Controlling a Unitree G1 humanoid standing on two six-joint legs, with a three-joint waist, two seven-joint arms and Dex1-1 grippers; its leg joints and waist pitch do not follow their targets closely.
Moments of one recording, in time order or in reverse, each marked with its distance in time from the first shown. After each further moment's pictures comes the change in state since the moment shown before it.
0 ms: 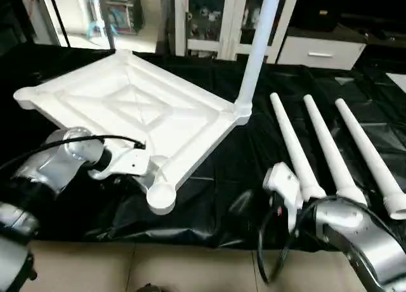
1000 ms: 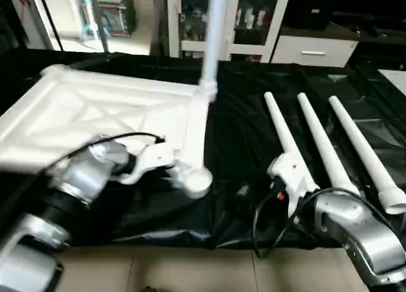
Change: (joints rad) left arm 0.100 -0.212 0.118 -0.211 -0.103 0.468 0.098; right arm -0.053 0.065 -0.080 0.105 -0.028 -0.007 -0.168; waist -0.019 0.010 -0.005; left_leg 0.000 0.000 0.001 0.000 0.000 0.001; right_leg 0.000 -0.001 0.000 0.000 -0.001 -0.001
